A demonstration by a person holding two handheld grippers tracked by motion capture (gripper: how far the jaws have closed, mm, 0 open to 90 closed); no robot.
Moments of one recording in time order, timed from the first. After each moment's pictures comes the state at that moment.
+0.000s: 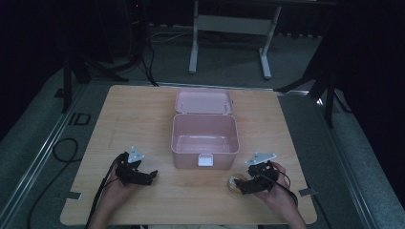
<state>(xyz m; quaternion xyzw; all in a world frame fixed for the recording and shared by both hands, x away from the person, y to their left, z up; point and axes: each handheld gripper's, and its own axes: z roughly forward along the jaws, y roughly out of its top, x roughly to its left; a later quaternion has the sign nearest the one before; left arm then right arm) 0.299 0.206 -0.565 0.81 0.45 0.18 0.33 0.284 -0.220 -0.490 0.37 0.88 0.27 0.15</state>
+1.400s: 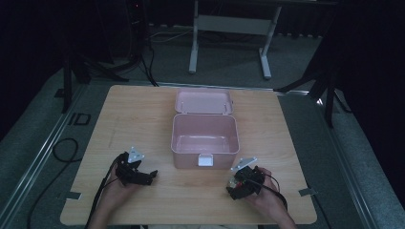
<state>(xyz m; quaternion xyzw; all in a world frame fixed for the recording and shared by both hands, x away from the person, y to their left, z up) 0.299 0.206 -0.565 0.81 0.45 0.18 0.33 0.288 -0.192 -0.524 0.34 0.91 0.20 0.12</state>
